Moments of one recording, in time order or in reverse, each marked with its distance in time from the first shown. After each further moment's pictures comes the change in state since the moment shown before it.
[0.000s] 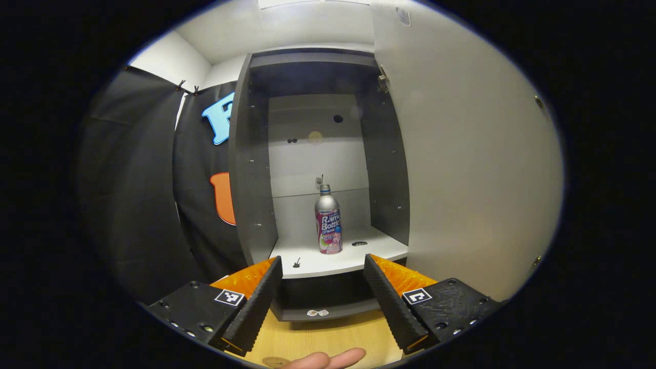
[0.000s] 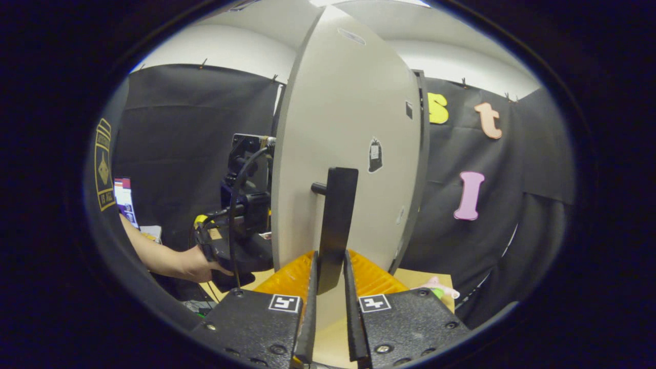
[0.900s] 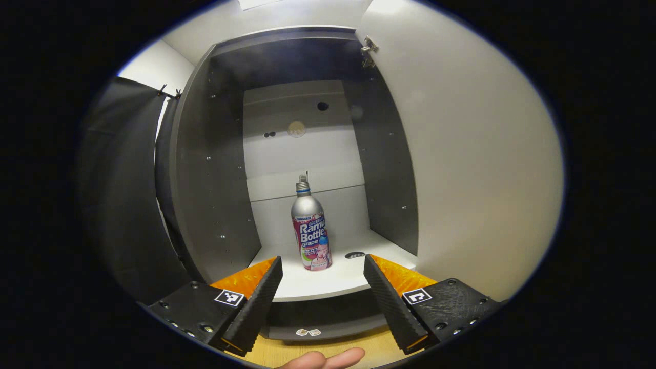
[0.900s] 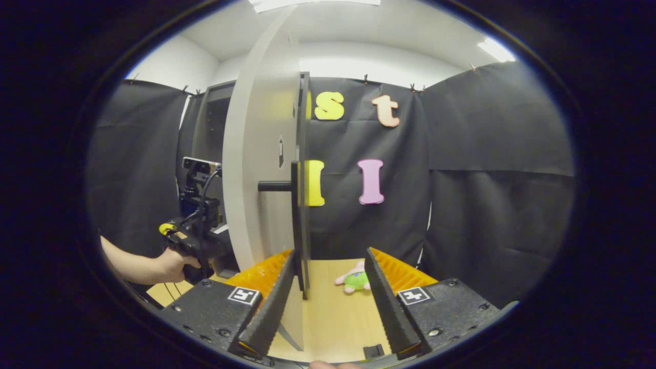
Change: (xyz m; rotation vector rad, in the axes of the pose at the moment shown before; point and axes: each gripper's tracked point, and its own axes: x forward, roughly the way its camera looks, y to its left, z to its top) left arm 0.107 -0.028 -0.015 0.056 0.014 0.022; right arm -0.090 -0.071 -0.038 0.162 -0.025 -0.491
